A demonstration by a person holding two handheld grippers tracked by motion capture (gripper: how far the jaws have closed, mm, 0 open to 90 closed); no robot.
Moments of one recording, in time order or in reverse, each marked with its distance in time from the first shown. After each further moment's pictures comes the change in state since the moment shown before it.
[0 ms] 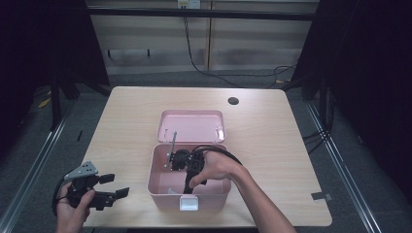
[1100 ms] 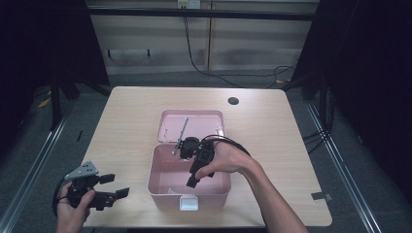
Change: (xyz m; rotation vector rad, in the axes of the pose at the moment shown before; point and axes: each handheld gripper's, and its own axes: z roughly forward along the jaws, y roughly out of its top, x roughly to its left) left arm 0.000 0.000 0.000 0.004 -0.004 0.003; right arm 0.006 -0.017 -0.045 -0.106 -0.053 0.023
